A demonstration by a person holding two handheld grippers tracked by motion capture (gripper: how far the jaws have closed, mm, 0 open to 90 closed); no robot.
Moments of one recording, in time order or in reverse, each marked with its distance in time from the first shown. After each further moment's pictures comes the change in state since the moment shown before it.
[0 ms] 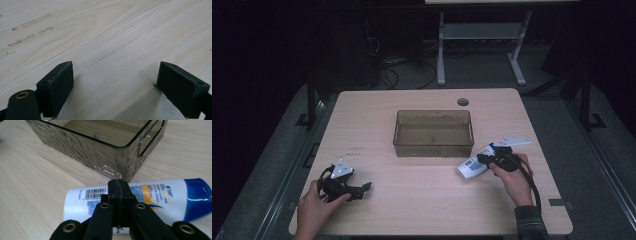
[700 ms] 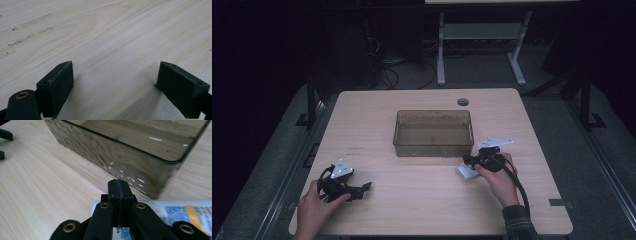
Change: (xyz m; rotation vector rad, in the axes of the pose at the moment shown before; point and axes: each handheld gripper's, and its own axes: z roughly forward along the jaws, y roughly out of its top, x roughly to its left) left arm 0.000 0.000 0.000 0.001 0.000 0.000; right arm 0.031 0.010 0.025 0.013 0.052 -0.050
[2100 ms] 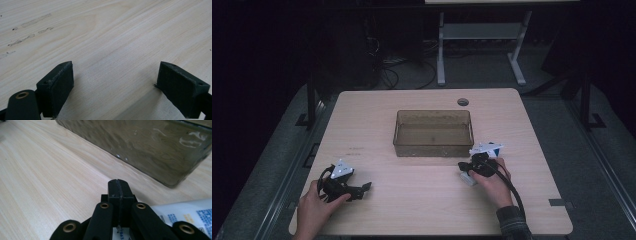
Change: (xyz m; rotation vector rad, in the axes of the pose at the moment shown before) left arm 0.000 0.000 0.000 -0.001 0.000 0.000; right arm 0.009 -0.013 0.018 0.074 0.006 -0.013
